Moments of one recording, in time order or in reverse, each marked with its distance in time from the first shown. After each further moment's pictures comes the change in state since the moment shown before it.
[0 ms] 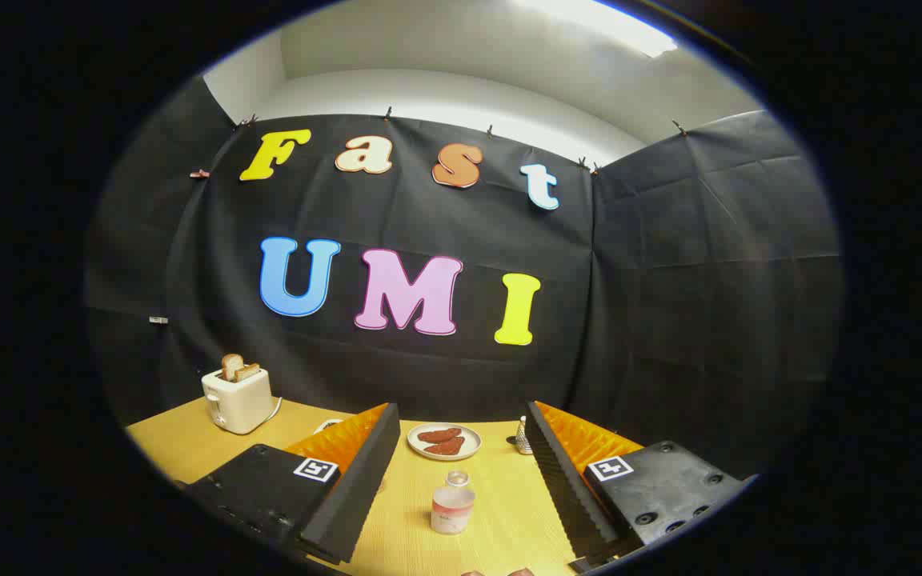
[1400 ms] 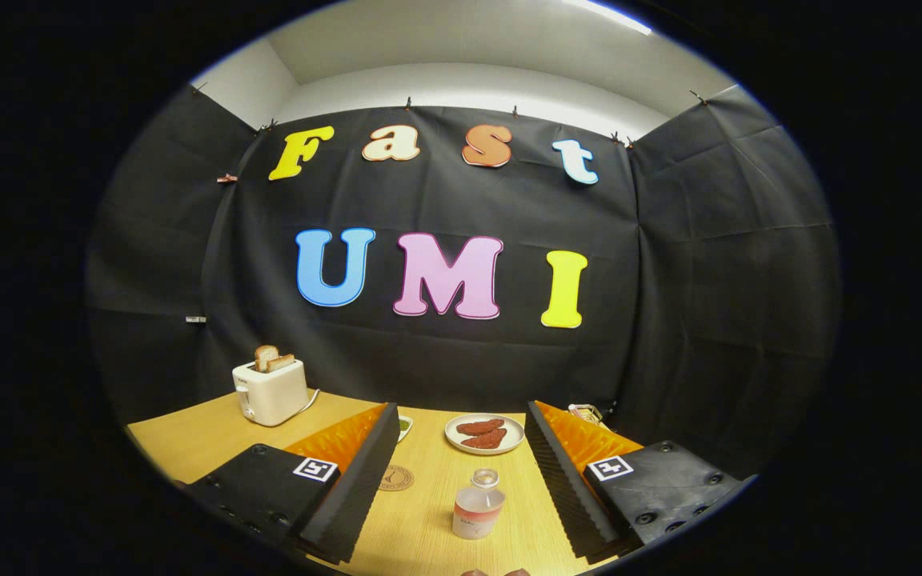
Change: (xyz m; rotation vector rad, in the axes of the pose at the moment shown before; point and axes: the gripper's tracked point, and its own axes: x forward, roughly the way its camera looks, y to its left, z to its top) arm 0.054 0.002 -0.050 0.049 0.033 0.186
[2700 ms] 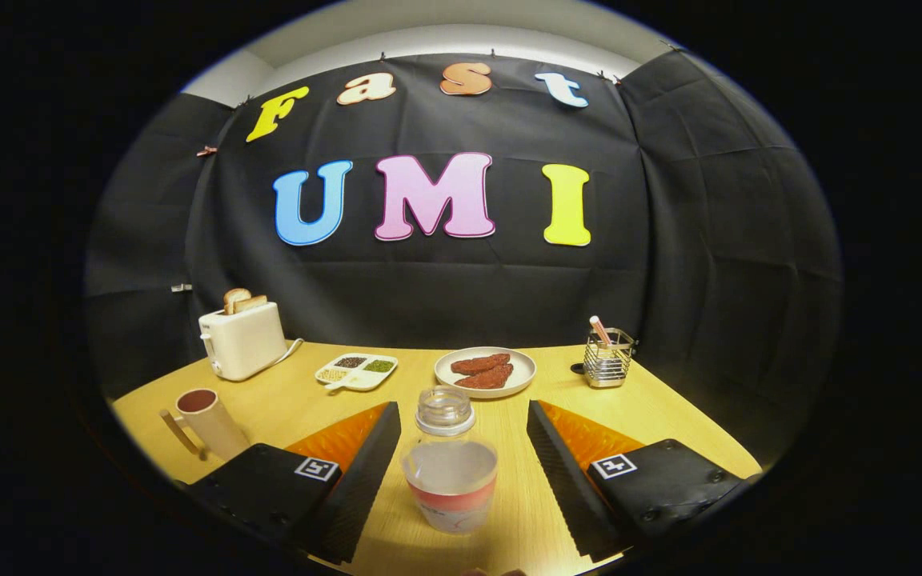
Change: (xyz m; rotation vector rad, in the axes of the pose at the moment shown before) arm 0.076 -0.028 -0.160 0.056 0.158 0.028
